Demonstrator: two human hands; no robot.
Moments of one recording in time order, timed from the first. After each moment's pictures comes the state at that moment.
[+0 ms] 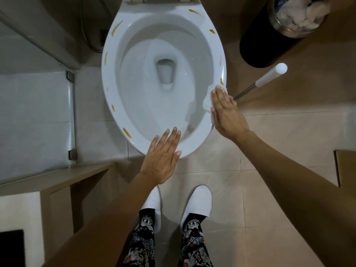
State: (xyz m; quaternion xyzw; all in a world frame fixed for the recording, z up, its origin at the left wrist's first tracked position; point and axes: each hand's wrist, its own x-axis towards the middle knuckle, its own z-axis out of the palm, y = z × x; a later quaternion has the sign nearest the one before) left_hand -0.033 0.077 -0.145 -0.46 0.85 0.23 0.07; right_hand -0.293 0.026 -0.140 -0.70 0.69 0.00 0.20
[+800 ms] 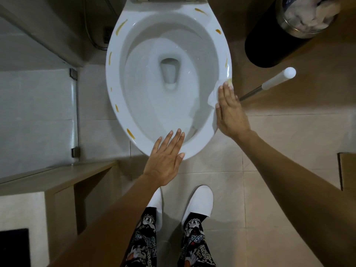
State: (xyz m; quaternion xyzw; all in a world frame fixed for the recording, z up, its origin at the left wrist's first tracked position) left_hand -0.033 0.076 -0.145 -0.46 0.86 0.23 0.08; right_hand -0.286 0.012 -0.140 -0.66 0.72 -0.05 0.21
